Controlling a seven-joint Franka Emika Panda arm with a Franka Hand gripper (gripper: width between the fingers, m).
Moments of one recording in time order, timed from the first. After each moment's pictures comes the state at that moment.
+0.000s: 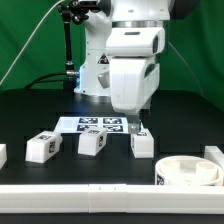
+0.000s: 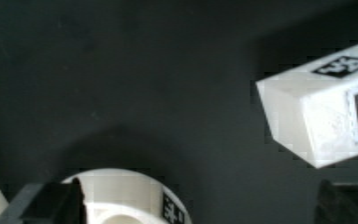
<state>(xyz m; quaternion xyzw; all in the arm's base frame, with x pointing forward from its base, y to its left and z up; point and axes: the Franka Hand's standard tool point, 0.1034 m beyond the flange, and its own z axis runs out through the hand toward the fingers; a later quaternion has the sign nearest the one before) 0.547 0.030 0.072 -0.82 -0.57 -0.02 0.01</state>
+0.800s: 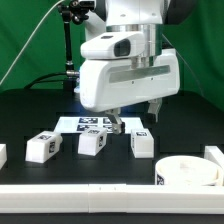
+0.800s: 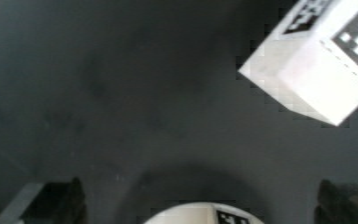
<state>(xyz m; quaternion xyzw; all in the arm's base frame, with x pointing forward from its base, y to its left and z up) 0.537 0.022 0.064 -0.96 -0.28 -0.04 0.02</state>
